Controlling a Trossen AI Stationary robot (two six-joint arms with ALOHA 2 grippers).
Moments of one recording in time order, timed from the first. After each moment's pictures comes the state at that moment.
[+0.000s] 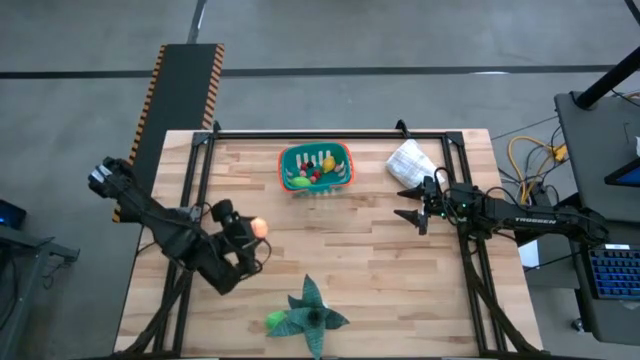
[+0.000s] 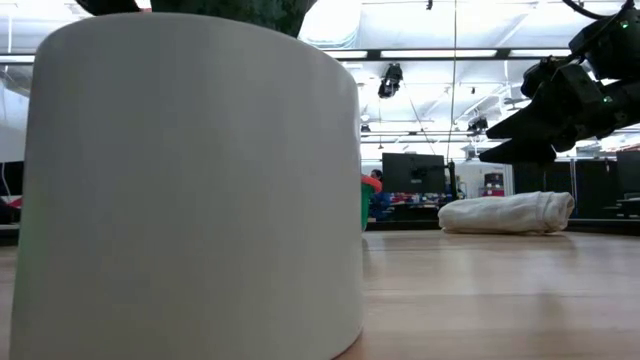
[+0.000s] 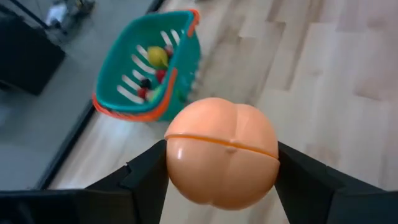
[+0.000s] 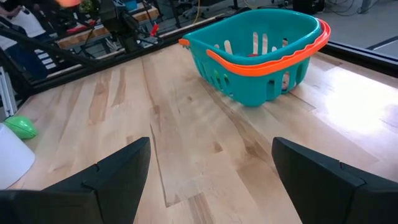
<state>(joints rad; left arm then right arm) -0.65 1.28 1.18 -1.18 -0.84 -0.84 -0.23 0.36 0.01 0.10 -0.02 0.26</state>
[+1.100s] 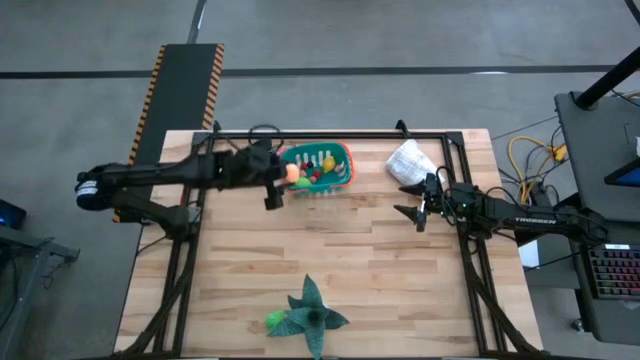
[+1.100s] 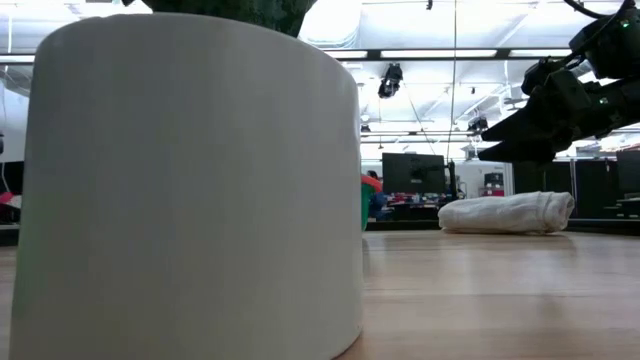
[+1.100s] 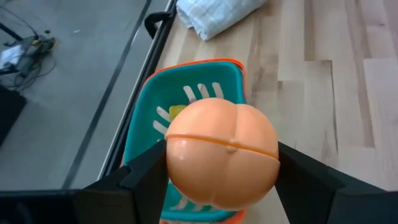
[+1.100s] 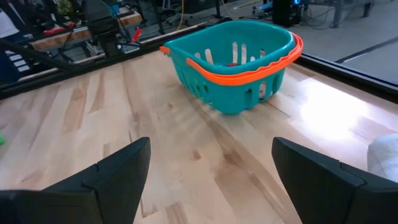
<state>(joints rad) 0.19 1.19 1.04 -0.48 -0.24 0.21 -0.23 0.36 0.01 0.11 0.06 0.22</state>
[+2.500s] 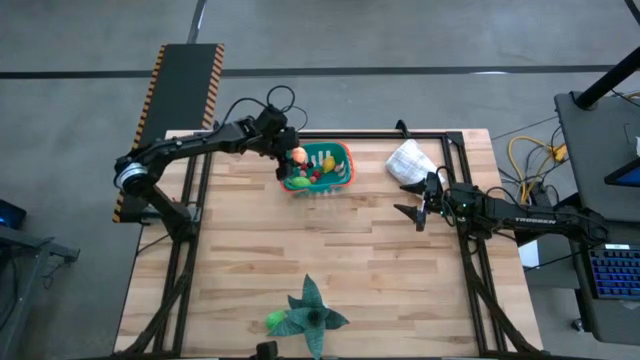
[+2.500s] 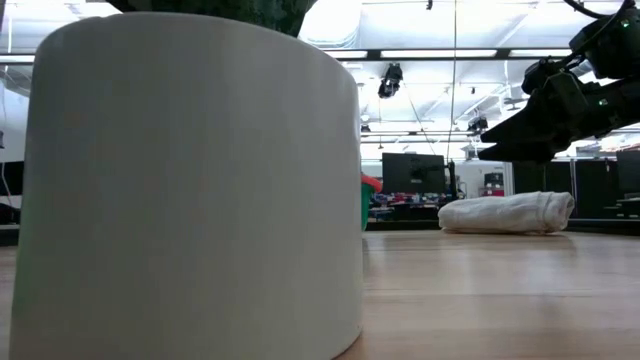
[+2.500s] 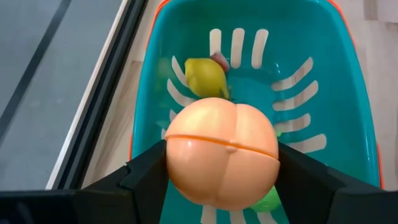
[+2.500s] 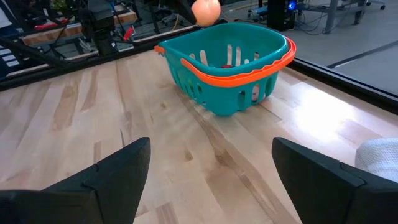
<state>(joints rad) 0.62 1.55 1.12 -0.41 0.21 0.38 -0.23 0.36 0.01 0.11 0.08 0.18</state>
